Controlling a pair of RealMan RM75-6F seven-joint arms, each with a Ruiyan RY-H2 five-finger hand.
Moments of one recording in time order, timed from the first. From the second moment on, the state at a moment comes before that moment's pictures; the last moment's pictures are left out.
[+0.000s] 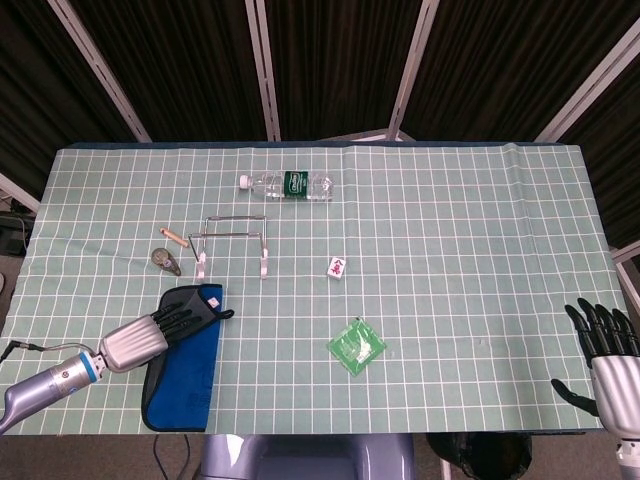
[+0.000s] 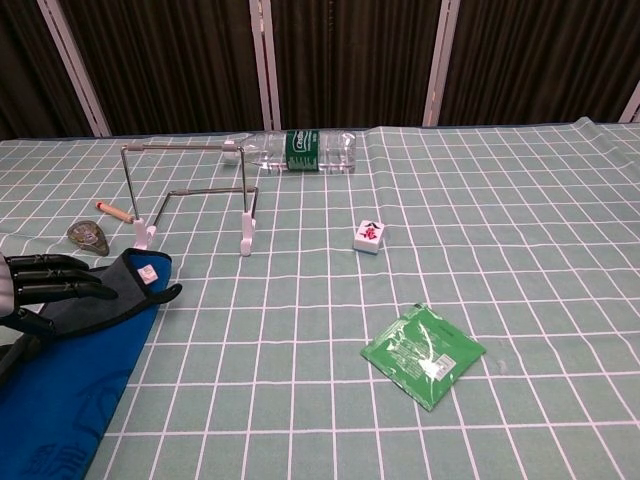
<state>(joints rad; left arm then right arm) -0.59 -1.46 0.38 -0.79 1.96 1.34 -0.25 -0.02 -1.02 0.02 -1.70 -1.63 1.60 -0.09</state>
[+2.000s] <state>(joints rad) -0.76 -1.40 0.09 -1.30 1.59 0.88 0.05 -0.02 -1.01 0.02 -1.69 -1.61 1.58 -0.06</state>
